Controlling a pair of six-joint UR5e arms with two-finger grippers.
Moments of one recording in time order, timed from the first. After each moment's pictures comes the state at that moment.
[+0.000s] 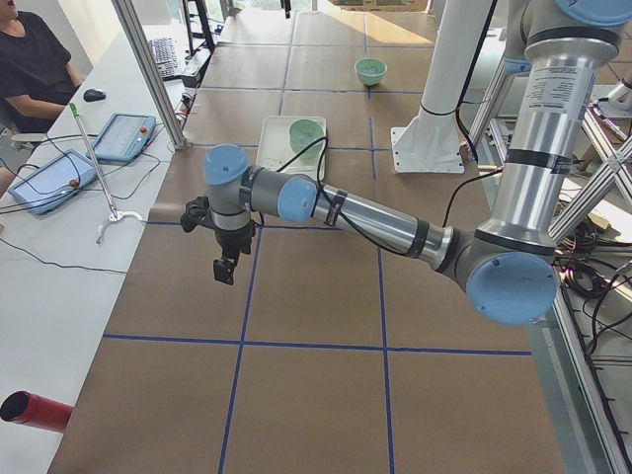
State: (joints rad) left arm -1.50 -1.70 -1.71 -1.48 -2.27 0.12; right arm 1.45 -1.29 1.57 -1.81 2.28 -0.19
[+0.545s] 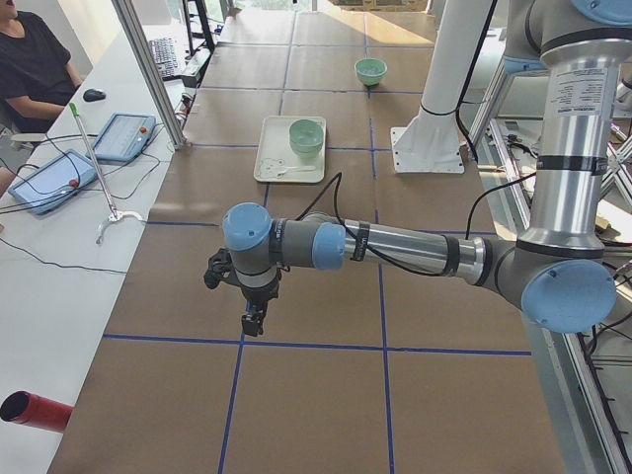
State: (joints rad) left arm -1.55 -1.59 -1.69 -1.48 -2.30 0.19; right arm 1.60 -1.37 1.43 -1.73 2.38 -0.30
